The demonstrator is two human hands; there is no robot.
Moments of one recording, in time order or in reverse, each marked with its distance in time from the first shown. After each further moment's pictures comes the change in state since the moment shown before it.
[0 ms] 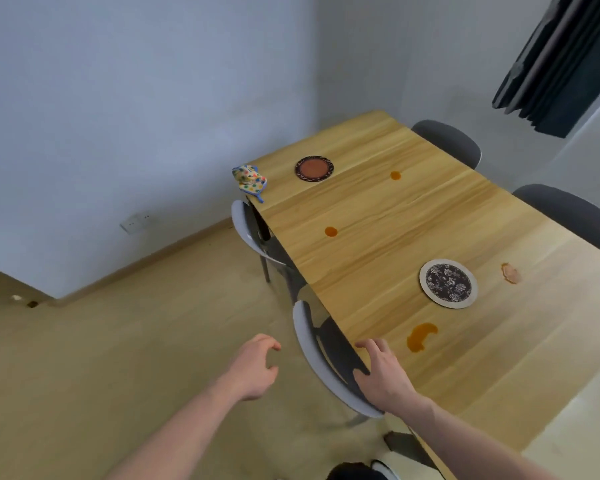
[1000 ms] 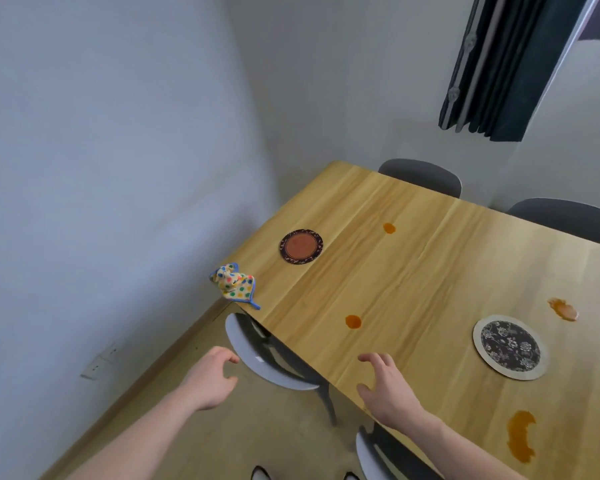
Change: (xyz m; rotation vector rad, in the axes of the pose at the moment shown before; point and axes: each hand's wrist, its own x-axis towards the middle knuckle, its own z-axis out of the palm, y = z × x) left_hand 0.294 -0.094 -0.273 0.315 -0.018 0.121; right_hand 0.228 -0.145 -0.053 0.280 0.208 0.197
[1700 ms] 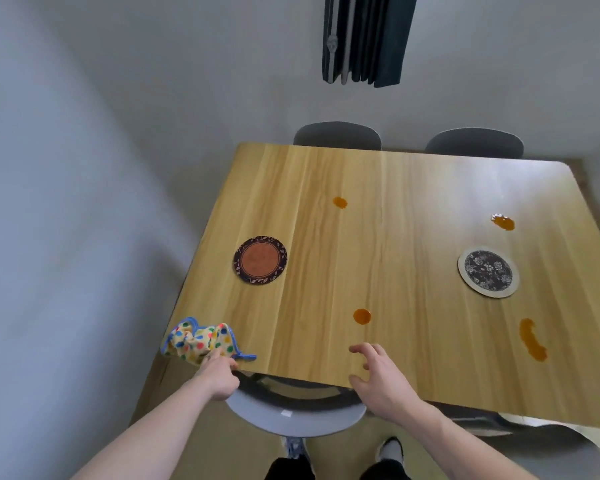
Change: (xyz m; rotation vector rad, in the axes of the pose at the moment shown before) left_hand 0.283 -0.050 -0.042 0.289 -0.465 0.158; right_hand 0.084 -0.133 0.072 0.203 0.234 0.377
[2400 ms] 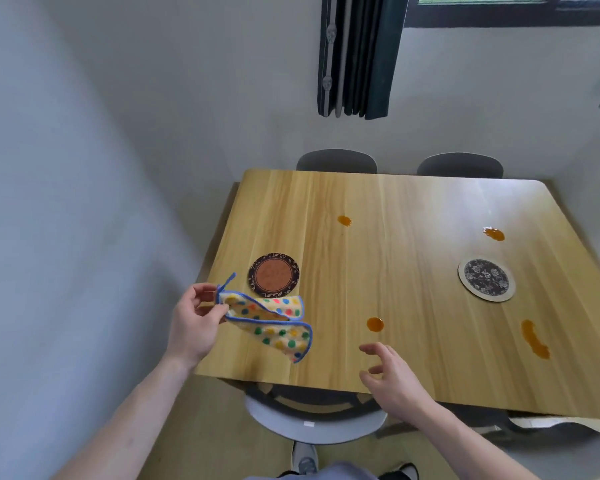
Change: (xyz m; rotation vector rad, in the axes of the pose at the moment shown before) left_hand -0.100 -0.003 -0.131 -1.091 0.658 0.488; right_hand -0.024 -0.039 0.016 0.166 0.150 -0.011
